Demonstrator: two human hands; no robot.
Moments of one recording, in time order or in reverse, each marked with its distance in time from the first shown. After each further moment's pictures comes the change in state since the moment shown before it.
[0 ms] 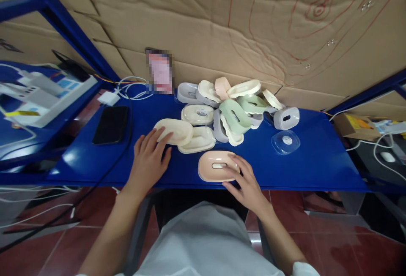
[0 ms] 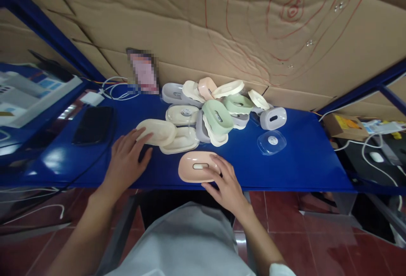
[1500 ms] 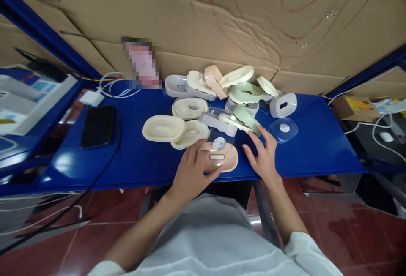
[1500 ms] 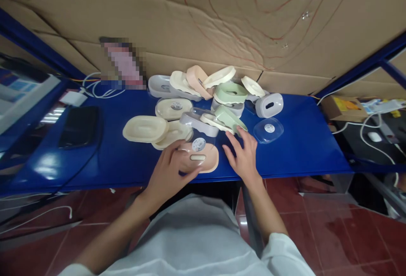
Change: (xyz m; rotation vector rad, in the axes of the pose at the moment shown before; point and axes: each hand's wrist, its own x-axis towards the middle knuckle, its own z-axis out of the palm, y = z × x) left_hand 0.009 0.120 0.016 -0.363 -0.122 0.035; right_hand 0.020 0.056 -0.030 -0.230 0.331 0.134
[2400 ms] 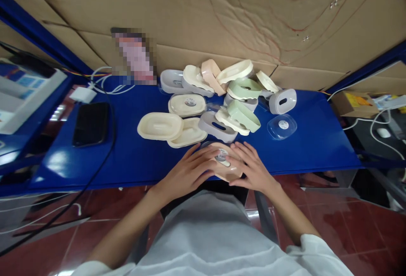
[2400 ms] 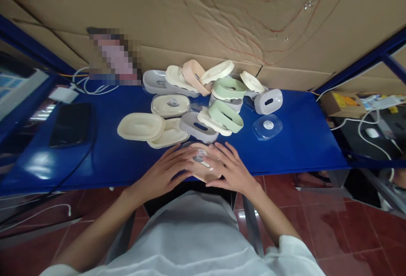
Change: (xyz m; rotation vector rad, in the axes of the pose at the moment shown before) left_hand 0.005 -0.029 -0.018 -0.155 -0.377 0.368; right_hand -0.022 -0.016 -0.014 0.161 -0.436 -0.308
